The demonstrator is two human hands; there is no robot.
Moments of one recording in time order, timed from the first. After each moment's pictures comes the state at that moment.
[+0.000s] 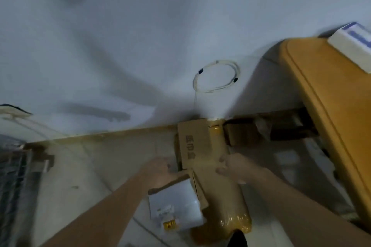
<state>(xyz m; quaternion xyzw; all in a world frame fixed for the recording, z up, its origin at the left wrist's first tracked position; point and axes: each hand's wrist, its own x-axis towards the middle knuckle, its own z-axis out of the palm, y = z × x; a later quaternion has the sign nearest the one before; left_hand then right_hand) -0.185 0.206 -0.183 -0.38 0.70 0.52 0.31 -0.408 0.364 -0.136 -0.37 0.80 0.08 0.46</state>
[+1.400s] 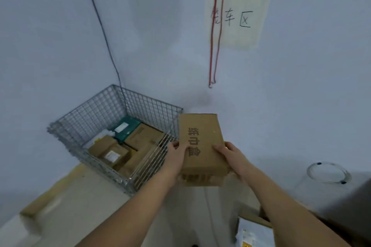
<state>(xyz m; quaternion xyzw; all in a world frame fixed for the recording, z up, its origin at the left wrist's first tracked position) 0.265 0.345 0.317 -0.65 0.28 0.57 -0.41 0.063 0.334 0.315 -0.43 0.62 -0.30 0.58</state>
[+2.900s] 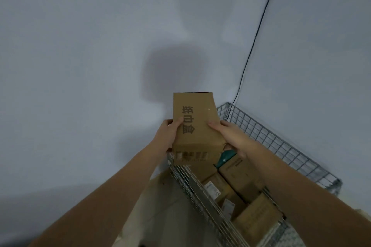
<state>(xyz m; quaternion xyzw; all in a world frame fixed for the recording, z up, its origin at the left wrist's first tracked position) 1.022 0.188 0.388 -0.70 0.20 0.45 -0.51 0.834 0.080 0.389 -0.62 0.46 -0.14 0.62</state>
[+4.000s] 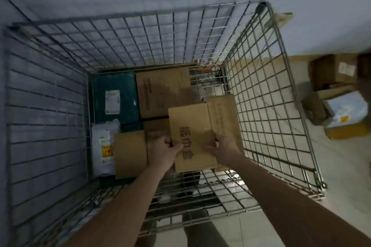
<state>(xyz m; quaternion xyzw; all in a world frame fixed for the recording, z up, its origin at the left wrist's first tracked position) 0.875 -0.087 -0.088 -0.65 0.48 0.58 0.05 0.693 0.010 -0.060 -0.22 0.81 -0.08 0.53</state>
